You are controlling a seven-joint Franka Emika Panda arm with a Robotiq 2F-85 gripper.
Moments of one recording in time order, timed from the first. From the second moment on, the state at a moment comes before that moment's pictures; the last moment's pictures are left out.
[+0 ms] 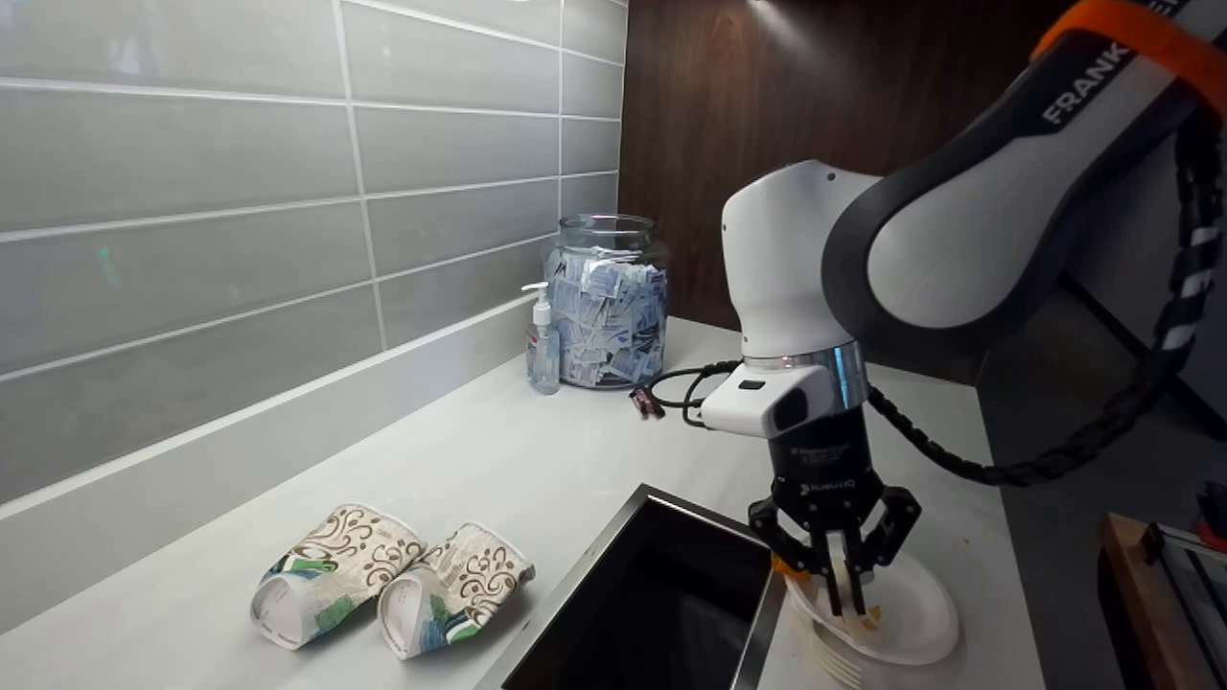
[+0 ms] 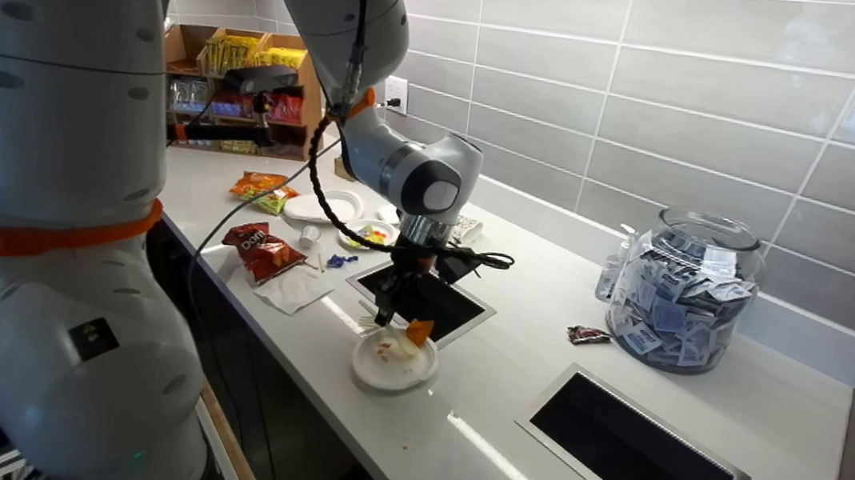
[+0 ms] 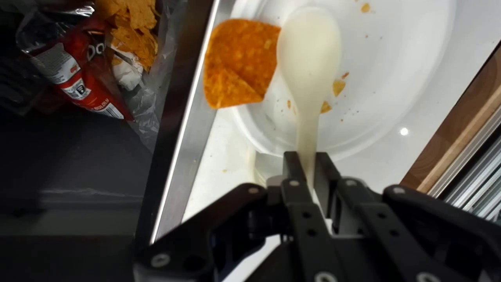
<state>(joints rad) 0.10 0.18 0.15 -2.41 0.18 2.26 -1.84</state>
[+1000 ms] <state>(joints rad) 0.10 0.19 0.16 -2.39 0.18 2.26 -1.87</state>
